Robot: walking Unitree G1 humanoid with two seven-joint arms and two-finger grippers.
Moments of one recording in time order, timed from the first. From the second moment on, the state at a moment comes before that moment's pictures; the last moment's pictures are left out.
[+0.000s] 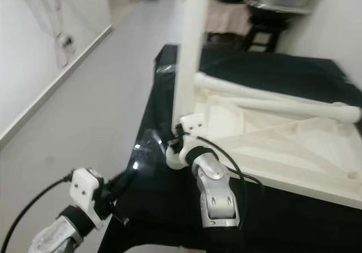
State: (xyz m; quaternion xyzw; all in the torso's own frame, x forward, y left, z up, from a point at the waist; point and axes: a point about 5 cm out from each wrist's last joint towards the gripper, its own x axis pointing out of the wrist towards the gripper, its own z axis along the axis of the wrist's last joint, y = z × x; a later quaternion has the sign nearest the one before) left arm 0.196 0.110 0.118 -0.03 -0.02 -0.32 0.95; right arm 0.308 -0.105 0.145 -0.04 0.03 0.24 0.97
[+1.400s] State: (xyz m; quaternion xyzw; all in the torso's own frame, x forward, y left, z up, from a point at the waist) left arm 0.199 0.101 0.110 -0.03 -0.02 -0.32 0.95; right arm 0.350 -0.137 0.170 -0.04 0.02 0.54 0.84
